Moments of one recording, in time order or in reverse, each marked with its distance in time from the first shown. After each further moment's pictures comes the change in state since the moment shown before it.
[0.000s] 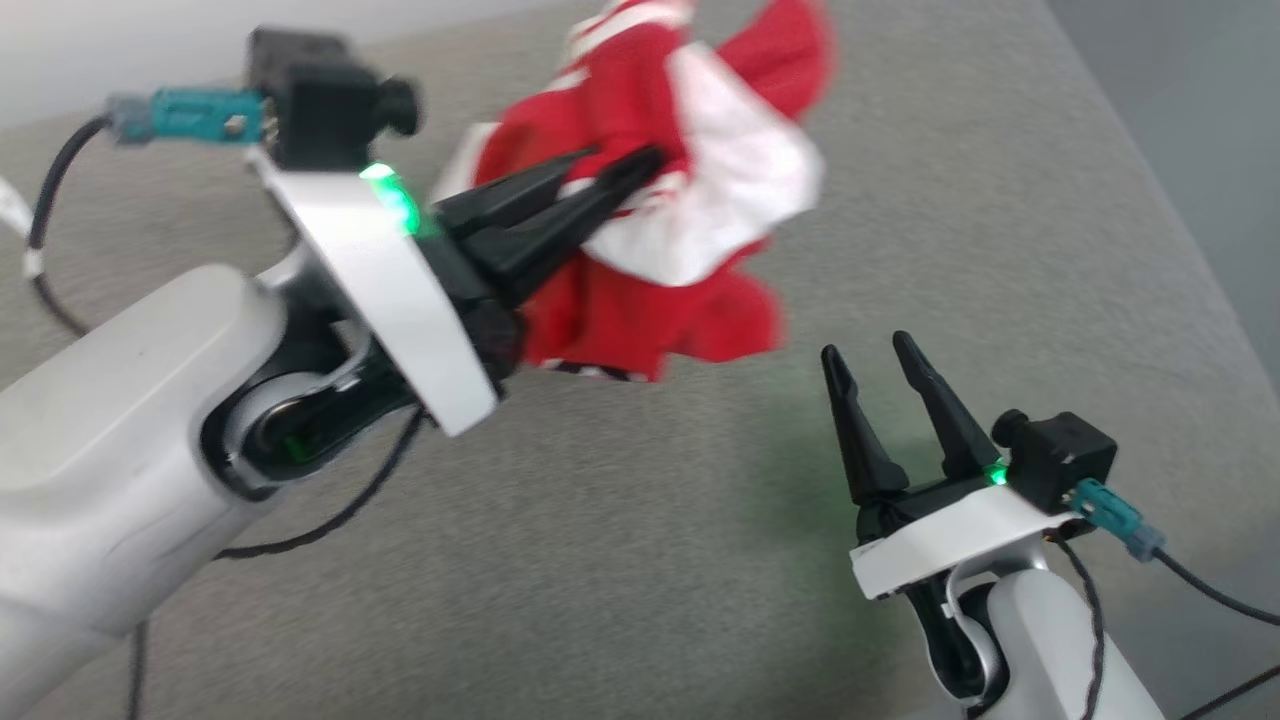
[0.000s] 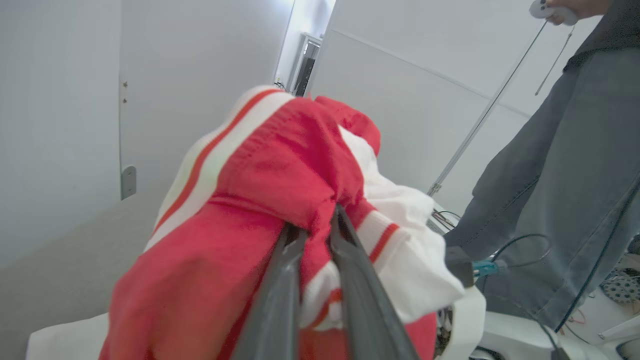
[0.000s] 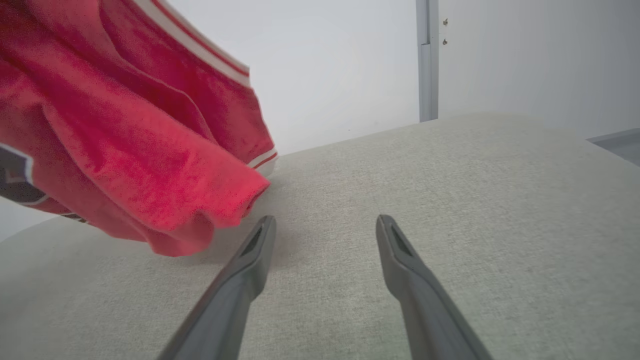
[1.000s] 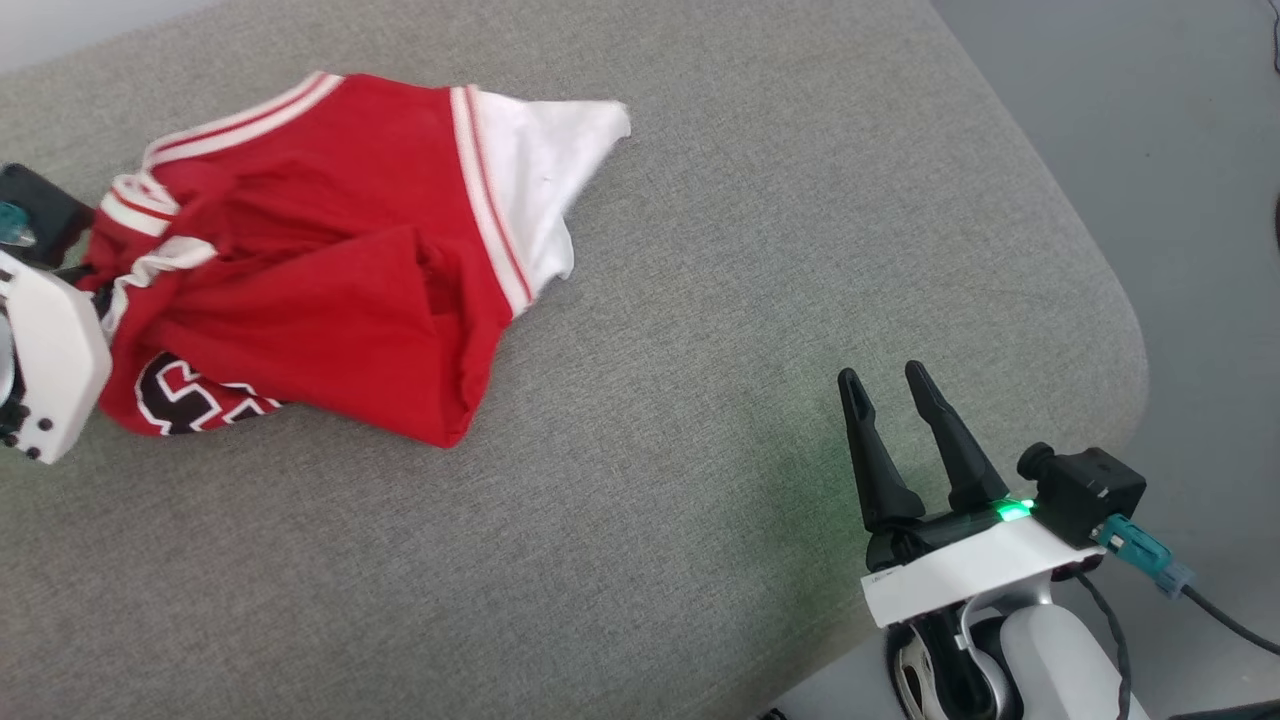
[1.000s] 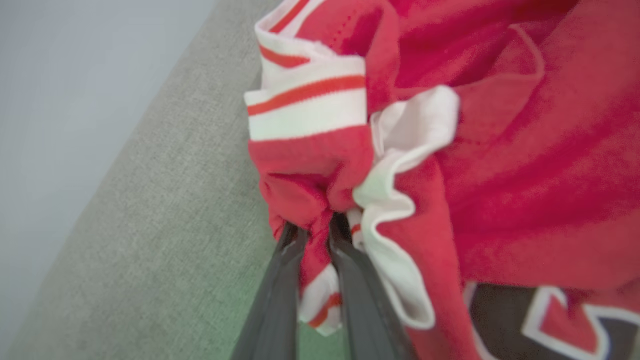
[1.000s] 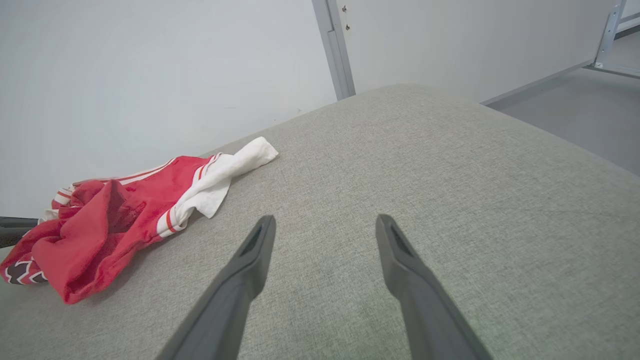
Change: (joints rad) left arm -0.043 0.265 -0.234 0.571 0.463 -0.002 0.169; right arm 0.079 0.000 -0.009 -0.070 0.116 0.000 0.000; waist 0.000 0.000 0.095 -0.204
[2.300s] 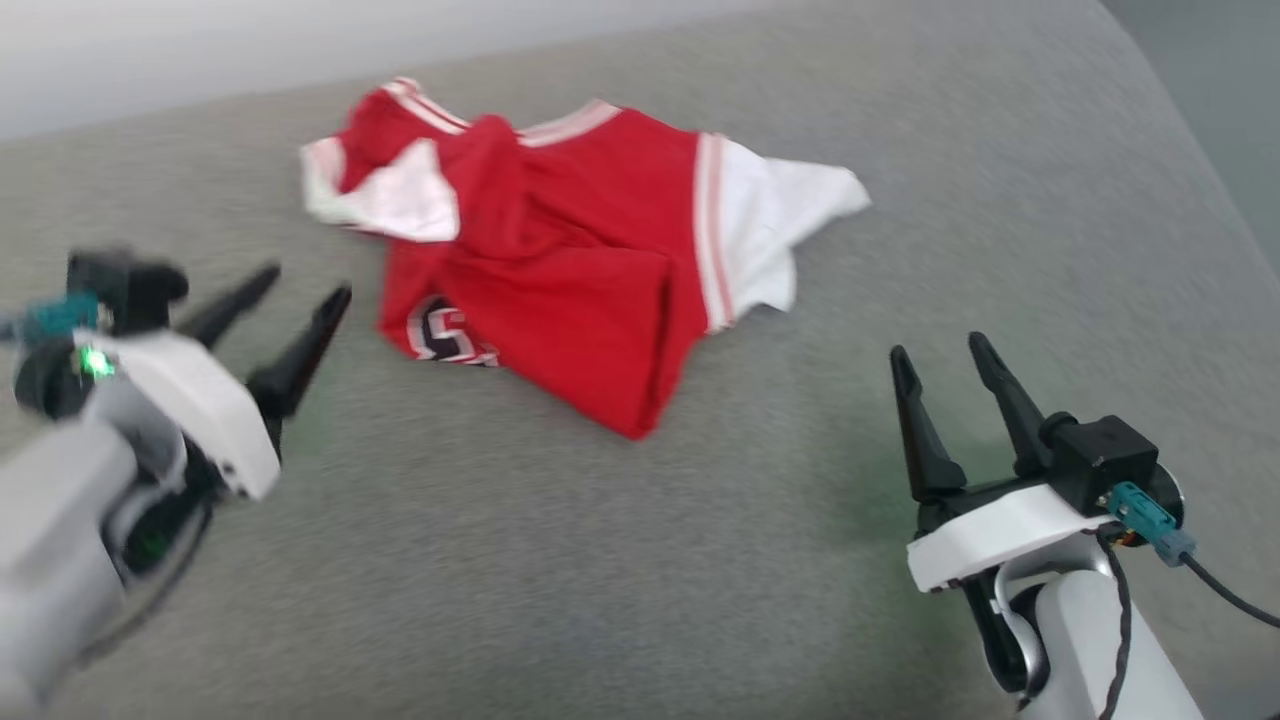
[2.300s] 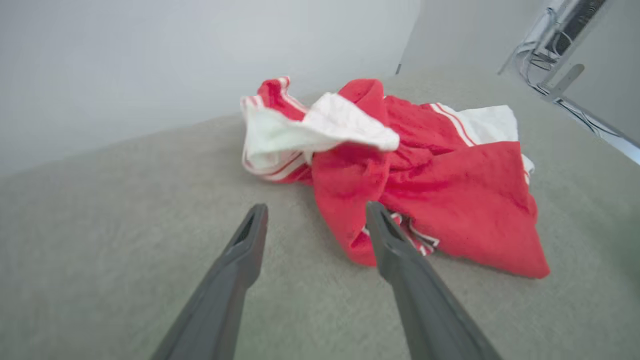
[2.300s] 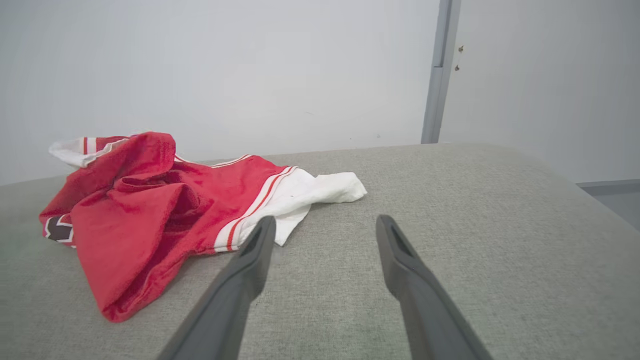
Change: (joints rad) left arm 0.204 -0.209 0.103 0.007 -0.343 0.007 -0.442; right arm -0.062 0.001 -0.135 0.087 -0.299 0.000 0.000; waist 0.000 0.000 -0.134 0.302
